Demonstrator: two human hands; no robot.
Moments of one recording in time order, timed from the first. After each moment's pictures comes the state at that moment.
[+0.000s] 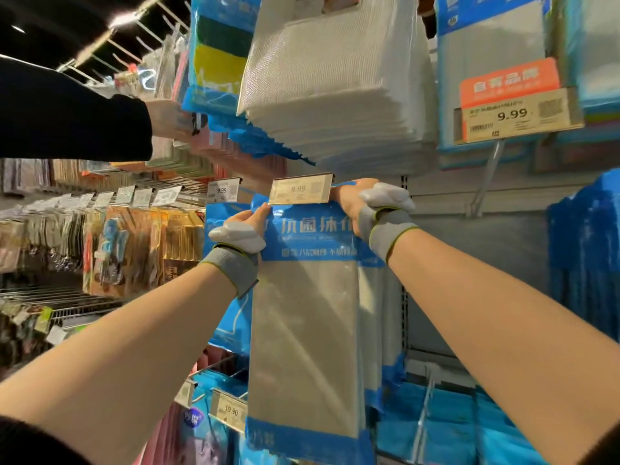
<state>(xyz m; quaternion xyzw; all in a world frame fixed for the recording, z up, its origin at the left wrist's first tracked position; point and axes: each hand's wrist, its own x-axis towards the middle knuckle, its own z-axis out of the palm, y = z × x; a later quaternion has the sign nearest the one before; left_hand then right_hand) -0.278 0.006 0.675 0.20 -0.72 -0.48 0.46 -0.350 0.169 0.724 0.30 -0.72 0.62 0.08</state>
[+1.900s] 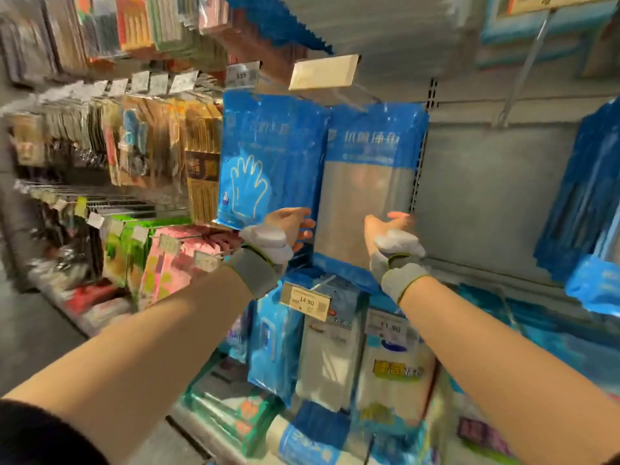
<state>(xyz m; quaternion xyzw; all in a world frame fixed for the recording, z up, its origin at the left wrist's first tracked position) -0.237 0.094 0.550 0.20 -0.63 -0.68 0.33 -0.332 0.203 0.549 0.08 -0.75 0.66 0.06</state>
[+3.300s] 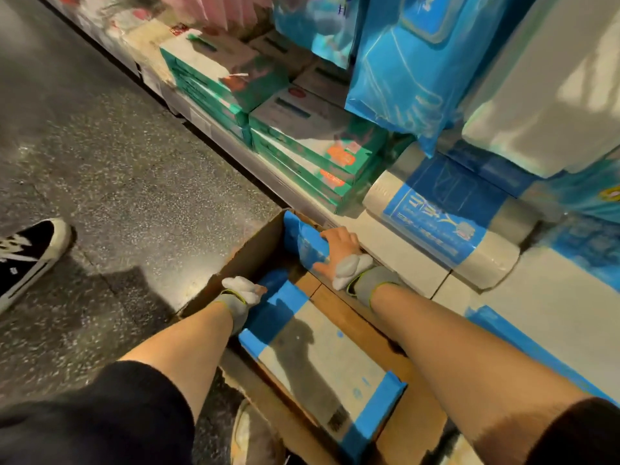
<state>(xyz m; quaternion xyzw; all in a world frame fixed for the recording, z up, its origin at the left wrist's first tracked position) -0.067 -0.051 -0.118 0.64 -0.62 -0.40 -0.21 -0.239 0.041 -0.076 0.44 -0.83 0.08 -0.32</state>
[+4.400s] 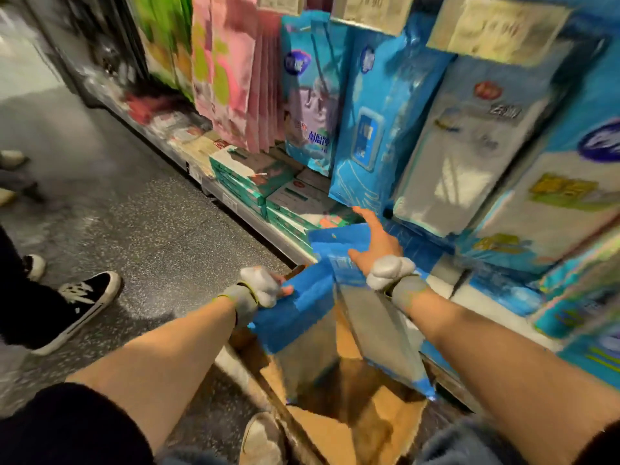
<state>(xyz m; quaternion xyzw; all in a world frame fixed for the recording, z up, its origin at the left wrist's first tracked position) -0.075 -0.014 0.093 0.47 -0.77 -0.42 -0.12 -0.242 0.111 0.126 0.35 -0.87 0.30 -0.16</state>
